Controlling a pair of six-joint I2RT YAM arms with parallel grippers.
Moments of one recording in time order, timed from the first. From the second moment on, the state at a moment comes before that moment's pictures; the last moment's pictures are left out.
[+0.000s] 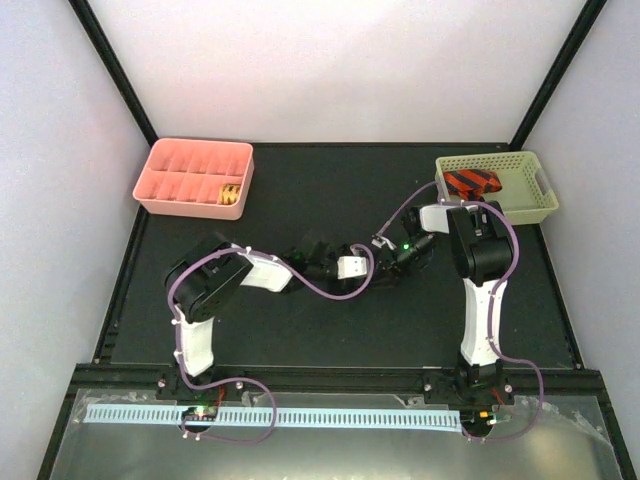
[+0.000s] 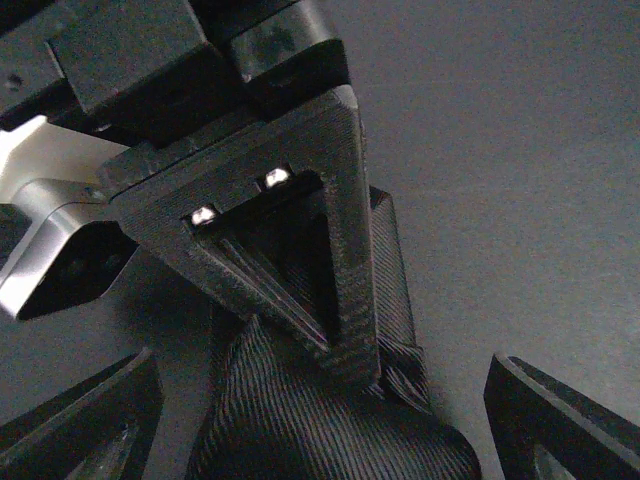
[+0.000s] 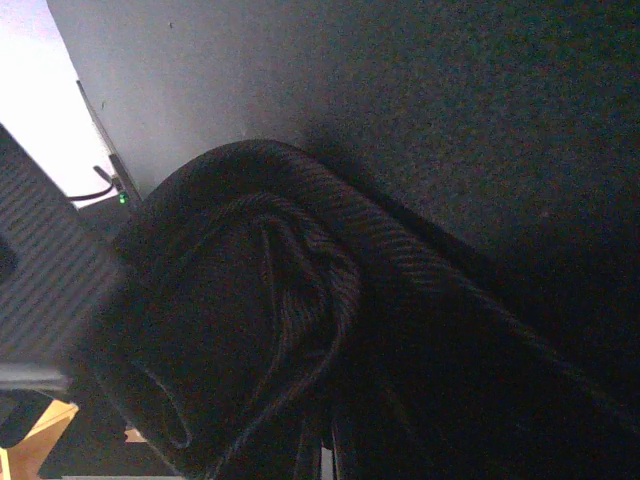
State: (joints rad) left arm -0.77 1.91 0.84 0.46 0.53 0.56; right arm 0.24 2.16 1.26 -1.01 -0.95 -0.19
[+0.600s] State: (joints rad) left arm -0.77 1.97 0.95 0.24 0.47 0.62; right arm 0.24 2.16 1.26 -1.01 -0.95 -0.21
